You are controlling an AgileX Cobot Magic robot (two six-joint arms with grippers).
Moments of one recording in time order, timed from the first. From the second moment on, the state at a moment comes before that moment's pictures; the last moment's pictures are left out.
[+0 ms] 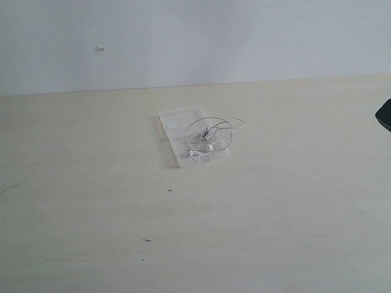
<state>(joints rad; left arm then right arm) -0.03 0.01 -0.29 1.75 -0.20 -1.53 0.54 0.54 -0.32 1.75 -0.08 -0.85</state>
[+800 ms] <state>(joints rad) -0.03 0.00 -0.12 1.75 0.04 -1.72 0.54 0.54 -0.32 1.75 -0.08 -0.85</state>
